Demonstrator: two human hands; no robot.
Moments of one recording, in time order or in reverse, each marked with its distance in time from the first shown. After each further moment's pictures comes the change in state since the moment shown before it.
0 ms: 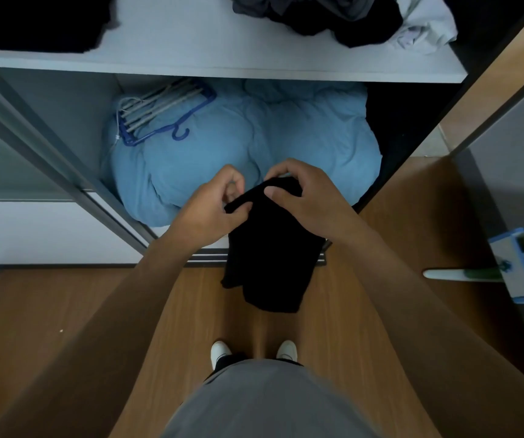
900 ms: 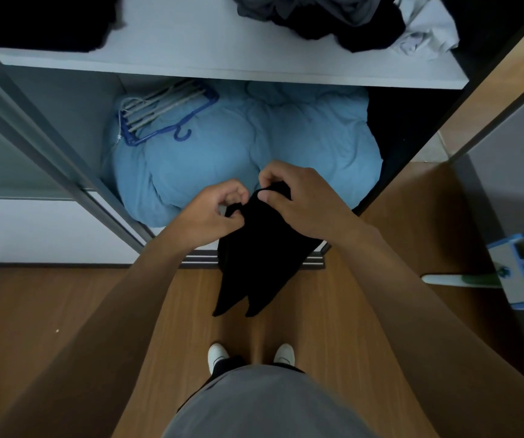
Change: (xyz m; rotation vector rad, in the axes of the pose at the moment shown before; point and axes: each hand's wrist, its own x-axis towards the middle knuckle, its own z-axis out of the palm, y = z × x) left_hand -0.001 -0.011 -0.003 -0.091 -0.101 0.001; right_hand 0.001 -0.018 0.002 -0.218 -0.090 -0.124
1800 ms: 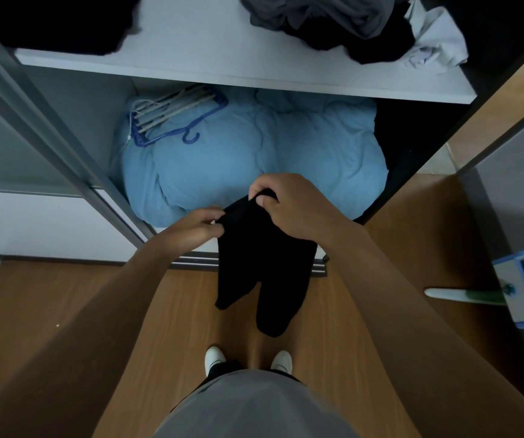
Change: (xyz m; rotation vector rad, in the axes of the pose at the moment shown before) left_hand -0.015 -0.043 -0.014 -0.141 -0.161 -0.390; right_hand 0.016 -0.009 0.006 -0.105 -0.154 0.093
